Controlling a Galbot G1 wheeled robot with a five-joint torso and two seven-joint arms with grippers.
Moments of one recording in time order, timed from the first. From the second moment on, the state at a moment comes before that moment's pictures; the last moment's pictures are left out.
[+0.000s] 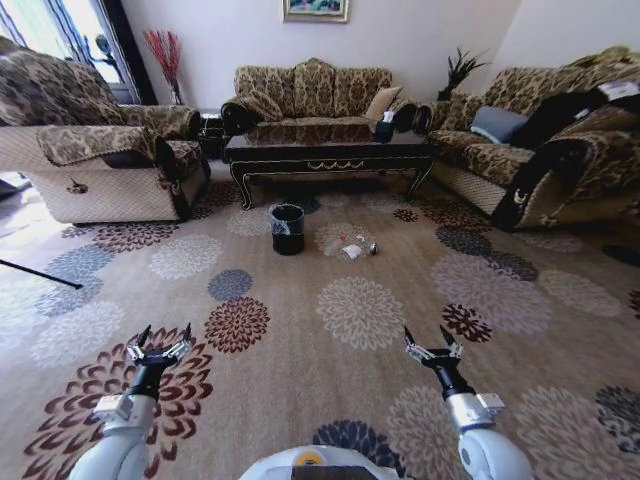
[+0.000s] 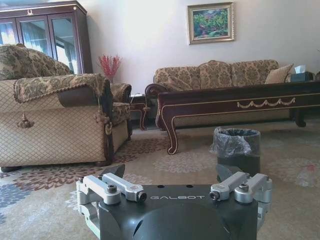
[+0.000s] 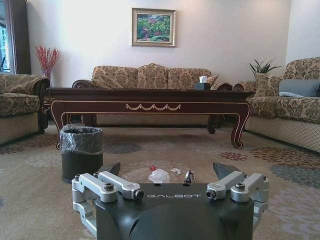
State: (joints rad) left arm 1.80 -1.15 -0.80 -2.08 -0.43 -0.16 -0.10; right arm -1.72 1.31 0.77 2.02 0.34 0.17 -0.12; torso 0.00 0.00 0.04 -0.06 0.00
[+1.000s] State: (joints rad) left arm 1.78 -1.15 -0.79 -2.07 -0.43 -0.15 -0.11; right arm -1.73 1.31 0.76 2.02 0.34 0.17 -0.11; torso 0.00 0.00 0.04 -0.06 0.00
